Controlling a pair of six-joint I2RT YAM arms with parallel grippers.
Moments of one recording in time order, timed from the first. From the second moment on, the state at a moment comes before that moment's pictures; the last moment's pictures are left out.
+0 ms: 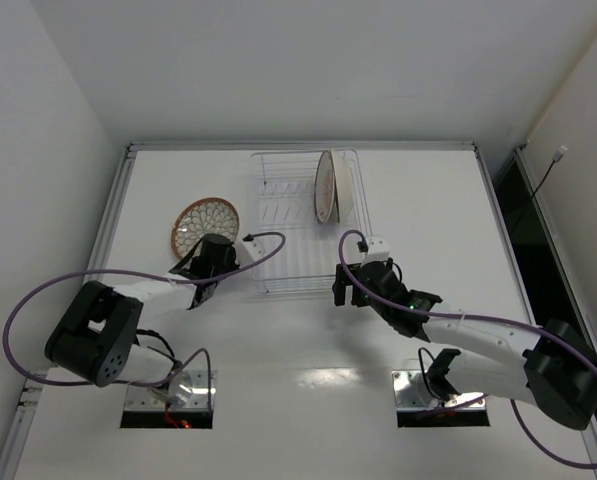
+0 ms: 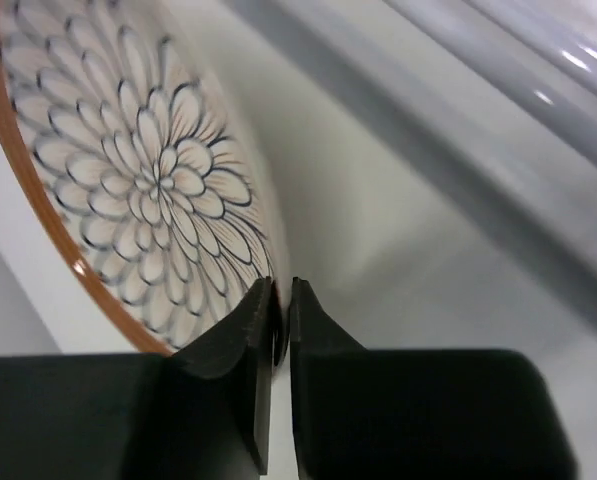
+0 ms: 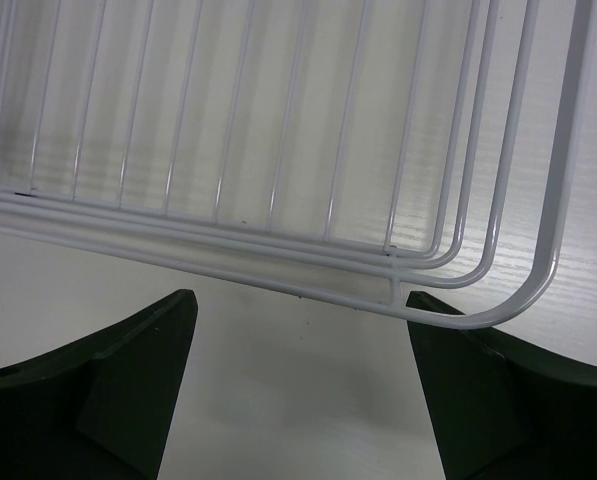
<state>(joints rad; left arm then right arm) -0.40 1.40 0.48 0.17 -0.20 0.70 0.81 1.10 0.39 0.06 0.36 0.52</state>
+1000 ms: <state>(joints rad) -0.39 1.18 1.28 -0.33 -0.25 -0.02 0.81 0.89 0.25 0.09 0.37 0.54</state>
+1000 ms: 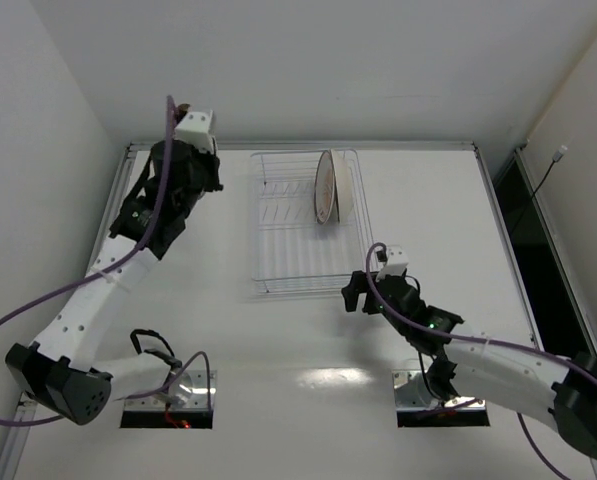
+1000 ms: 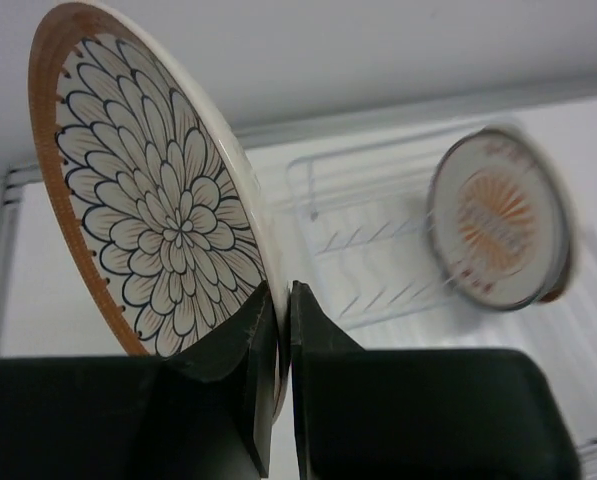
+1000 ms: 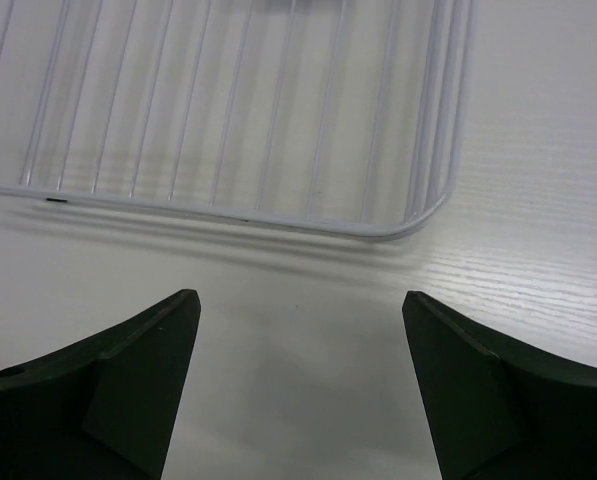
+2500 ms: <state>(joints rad) -0.32 1.75 1.17 0.59 0.54 -0.97 0.81 0.73 0.17 -0.03 0.44 0.59</state>
